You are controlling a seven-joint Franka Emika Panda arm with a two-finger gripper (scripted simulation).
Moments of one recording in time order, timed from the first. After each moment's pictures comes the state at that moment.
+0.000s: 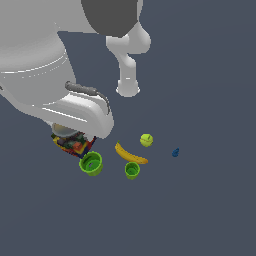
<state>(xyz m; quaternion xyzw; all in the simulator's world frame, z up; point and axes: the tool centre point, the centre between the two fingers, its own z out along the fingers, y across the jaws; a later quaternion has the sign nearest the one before) 0.127 -0.124 0.373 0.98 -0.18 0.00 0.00</state>
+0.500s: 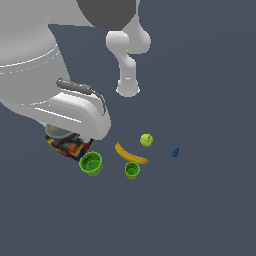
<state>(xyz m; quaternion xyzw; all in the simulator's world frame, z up) 0.137 -0.127 0.384 0.98 -0.18 0.00 0.00</state>
